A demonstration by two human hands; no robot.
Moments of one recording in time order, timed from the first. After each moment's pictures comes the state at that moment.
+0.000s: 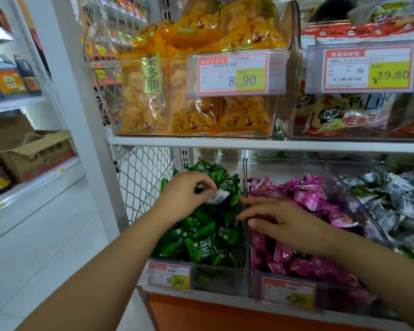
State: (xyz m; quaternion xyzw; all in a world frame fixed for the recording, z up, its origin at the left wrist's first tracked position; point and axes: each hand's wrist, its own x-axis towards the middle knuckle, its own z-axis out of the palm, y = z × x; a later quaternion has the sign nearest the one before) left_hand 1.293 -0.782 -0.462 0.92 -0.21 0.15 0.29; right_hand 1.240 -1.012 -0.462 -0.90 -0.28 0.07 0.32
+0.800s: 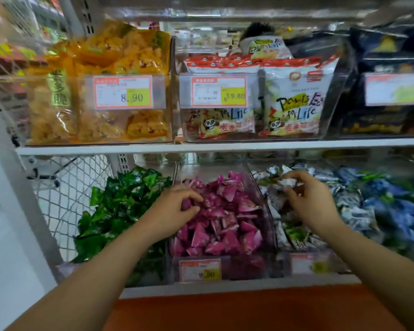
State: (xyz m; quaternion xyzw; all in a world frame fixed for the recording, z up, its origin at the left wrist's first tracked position) left_hand 1.244 -0.890 -0.459 0.92 -0.28 0.03 0.28; right_hand 1.190 -1.167 -0.461 -0.90 0.09 -0.28 0.31
